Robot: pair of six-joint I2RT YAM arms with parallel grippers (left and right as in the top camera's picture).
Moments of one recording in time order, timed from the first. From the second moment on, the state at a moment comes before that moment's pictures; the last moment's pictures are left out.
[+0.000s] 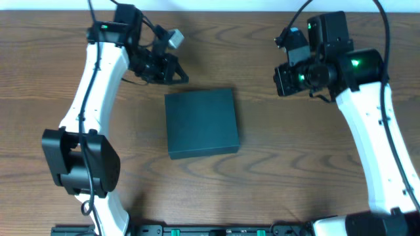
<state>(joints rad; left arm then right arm) -0.15 1.95 1.83 -1.30 0.77 0.19 0.22 1.57 1.68 -1.20 -0.21 -0.06</state>
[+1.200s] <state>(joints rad) -0.23 1.57 0.98 -0.71 0.73 0.11 0.90 1.10 0.38 -0.14 -0.07 0.60</state>
